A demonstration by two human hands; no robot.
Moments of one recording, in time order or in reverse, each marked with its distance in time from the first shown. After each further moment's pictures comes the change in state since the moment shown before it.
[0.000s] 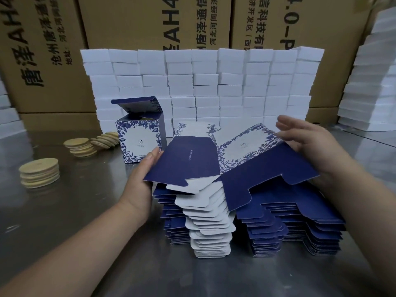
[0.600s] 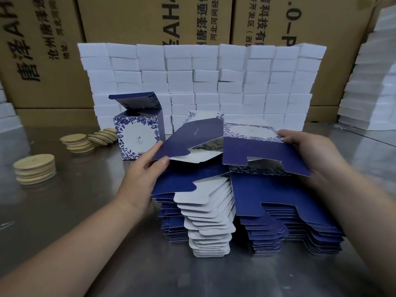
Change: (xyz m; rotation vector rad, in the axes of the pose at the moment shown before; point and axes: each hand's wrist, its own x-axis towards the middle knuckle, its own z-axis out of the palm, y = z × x) left_hand 0.004 -0.001 -0.013 0.267 -0.114 0.229; right_hand 0.009 0.013 0.002 -0.013 0.179 0.121
